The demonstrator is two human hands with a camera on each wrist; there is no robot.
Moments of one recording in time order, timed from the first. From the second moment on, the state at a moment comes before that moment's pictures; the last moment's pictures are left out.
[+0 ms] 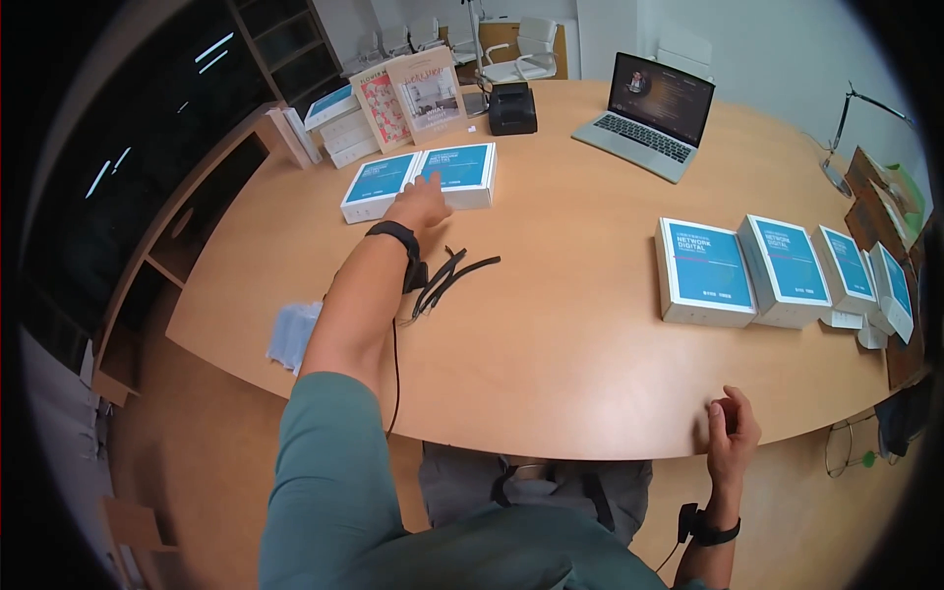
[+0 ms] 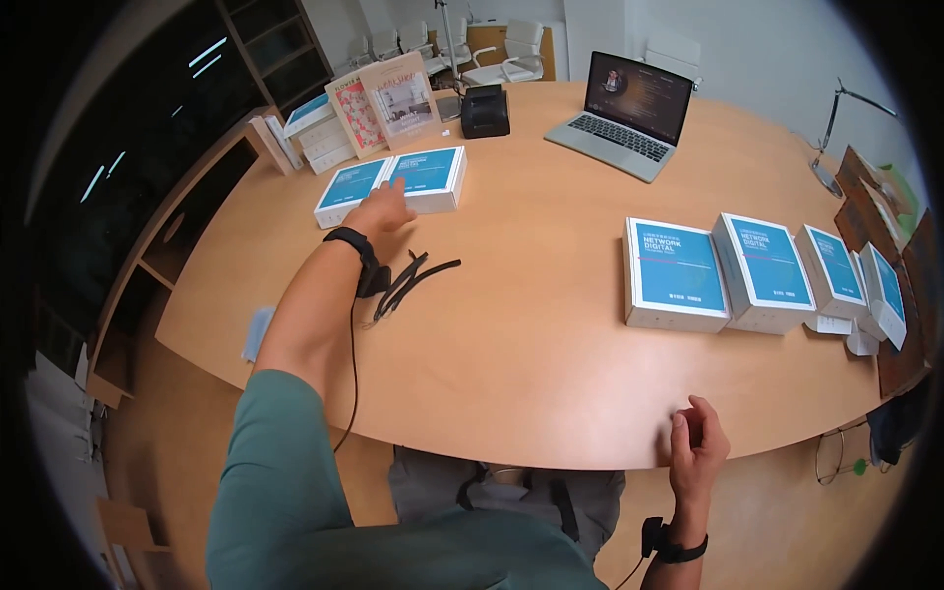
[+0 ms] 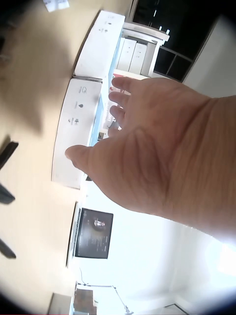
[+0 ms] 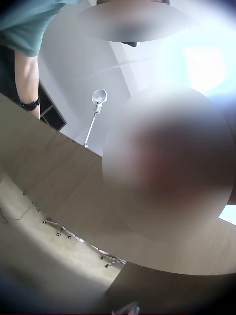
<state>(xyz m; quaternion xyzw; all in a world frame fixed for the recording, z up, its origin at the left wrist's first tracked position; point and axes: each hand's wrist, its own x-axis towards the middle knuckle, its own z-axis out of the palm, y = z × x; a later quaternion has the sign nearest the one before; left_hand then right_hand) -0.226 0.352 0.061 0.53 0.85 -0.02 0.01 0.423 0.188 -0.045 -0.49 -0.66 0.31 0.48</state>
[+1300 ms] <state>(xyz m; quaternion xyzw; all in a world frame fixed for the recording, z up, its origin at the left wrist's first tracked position) -0.021 0.128 0.071 0.80 0.60 0.00 0.09 0.330 0.156 0.021 -0.43 -0.73 0.43 0.31</state>
